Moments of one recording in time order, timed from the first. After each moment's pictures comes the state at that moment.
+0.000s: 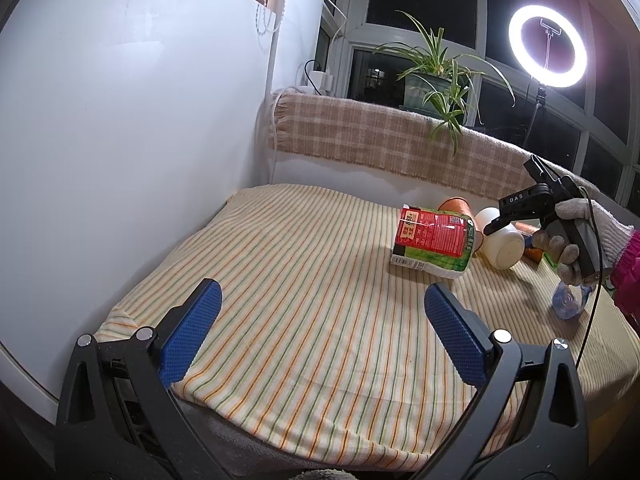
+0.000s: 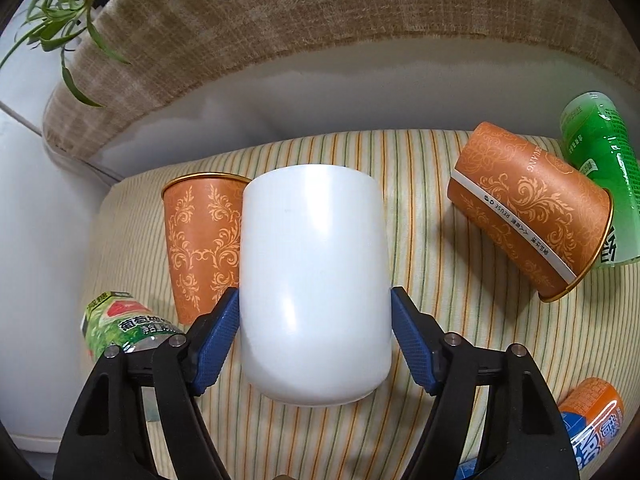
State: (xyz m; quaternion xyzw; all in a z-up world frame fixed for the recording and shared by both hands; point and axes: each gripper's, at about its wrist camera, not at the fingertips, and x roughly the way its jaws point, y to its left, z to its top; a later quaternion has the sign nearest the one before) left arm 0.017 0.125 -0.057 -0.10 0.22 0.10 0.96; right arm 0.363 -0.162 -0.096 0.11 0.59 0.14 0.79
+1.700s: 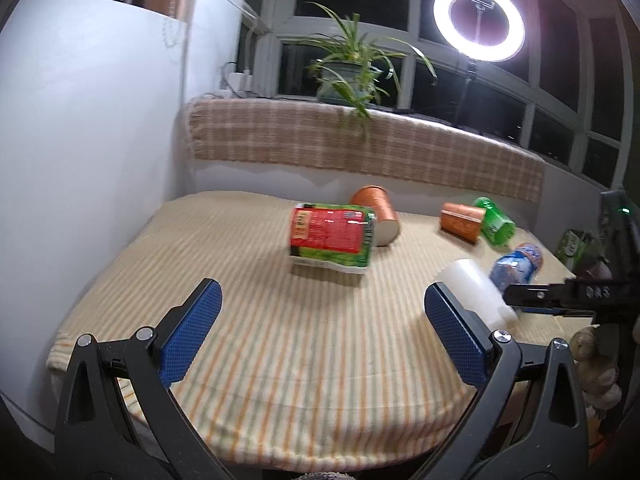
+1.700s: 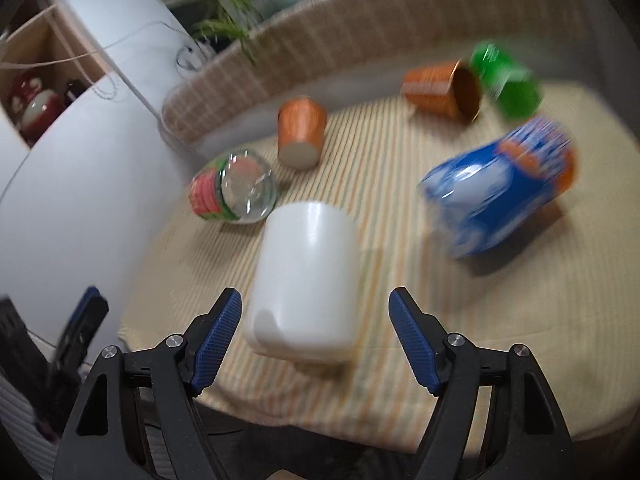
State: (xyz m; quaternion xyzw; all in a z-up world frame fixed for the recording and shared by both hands) left arm 0.033 0.051 -0.032 -0.06 0.24 -0.01 0.97; right arm 0.102 -0.219 -0.058 0.16 0.44 0.20 0.86
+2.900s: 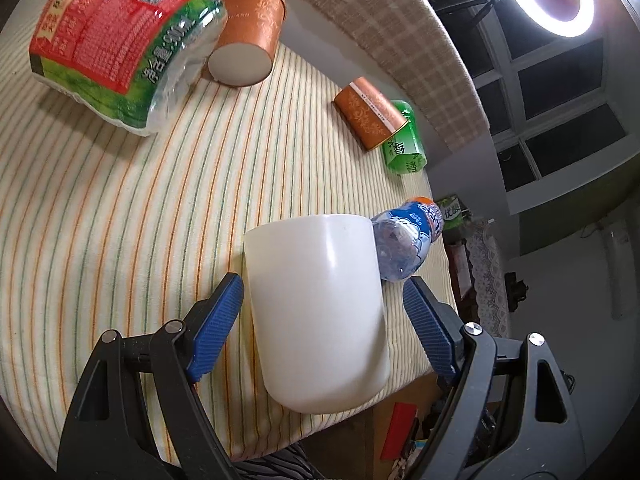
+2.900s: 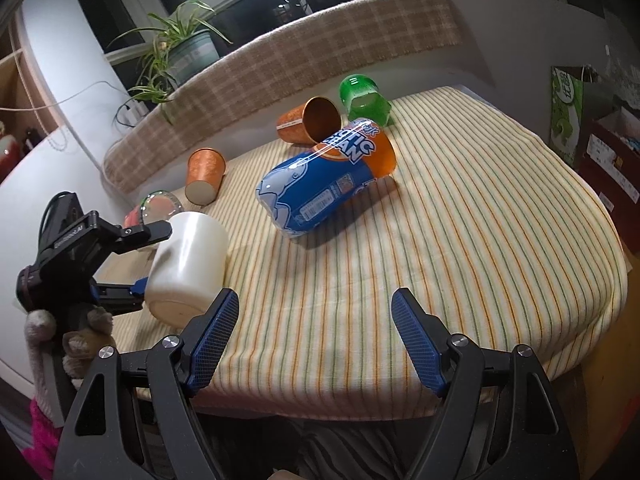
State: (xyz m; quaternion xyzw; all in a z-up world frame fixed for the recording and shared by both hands) left arm 0.176 -0.018 -0.098 -0.31 0.51 -0.23 0.77; right arm 0.041 -0.305 -0.072 0.19 0.39 0.07 0.90
